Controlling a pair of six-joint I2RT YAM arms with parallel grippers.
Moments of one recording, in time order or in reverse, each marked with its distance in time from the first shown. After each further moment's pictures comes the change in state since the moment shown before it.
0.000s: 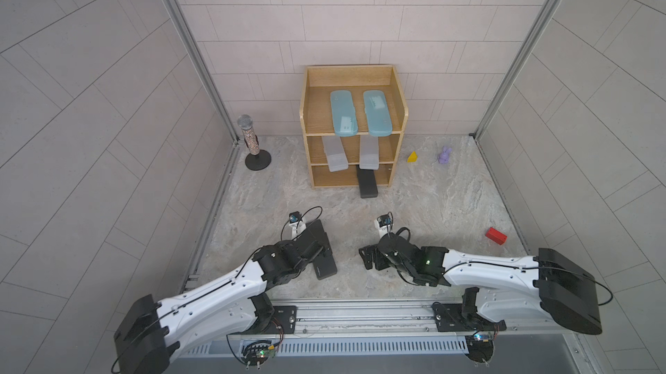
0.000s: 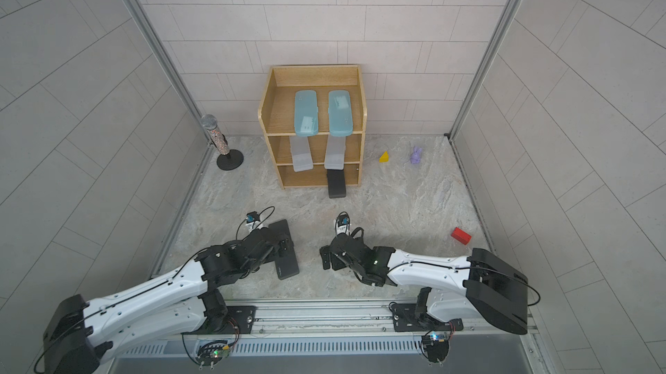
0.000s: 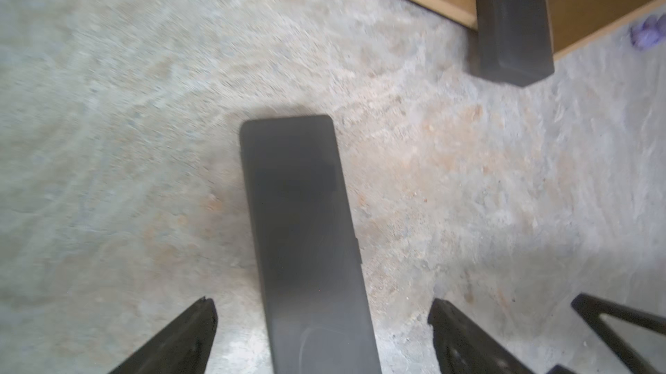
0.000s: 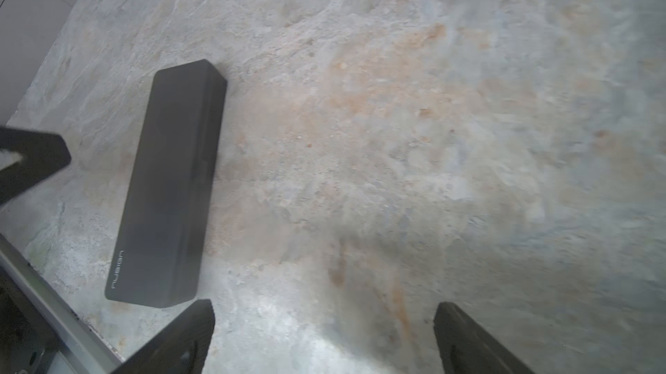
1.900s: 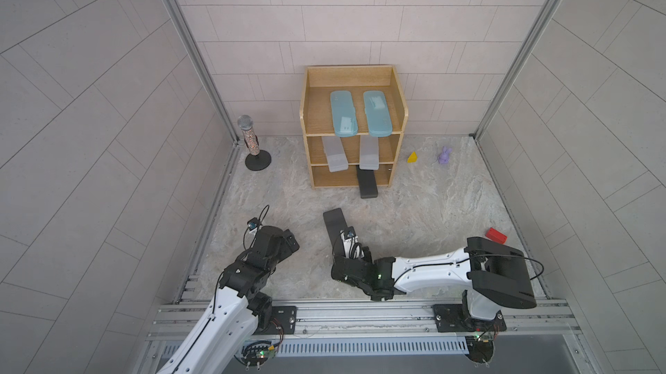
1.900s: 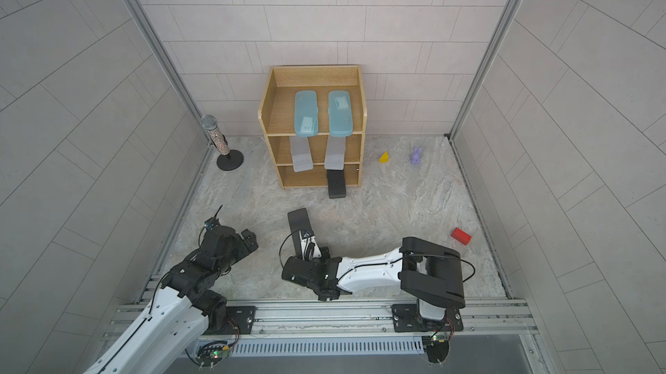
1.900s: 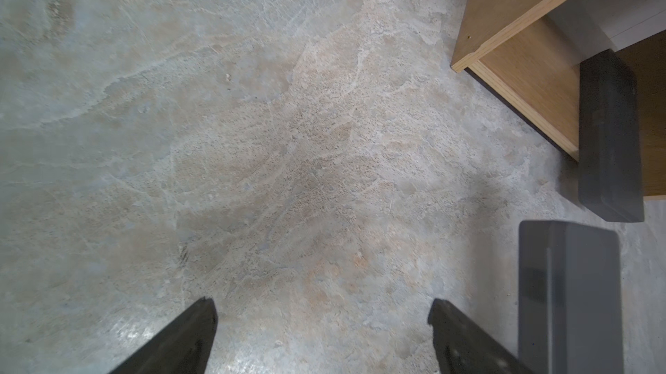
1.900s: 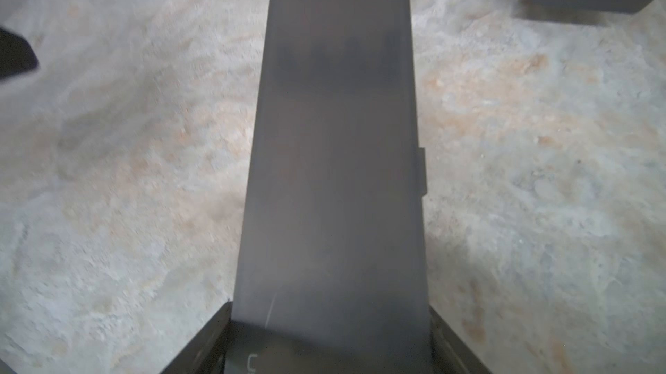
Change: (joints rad) left arm 0.509 -0.266 -0.146 -0.040 0.197 0.197; right arm 0.177 0.371 0.298 -0.020 0.297 0.106
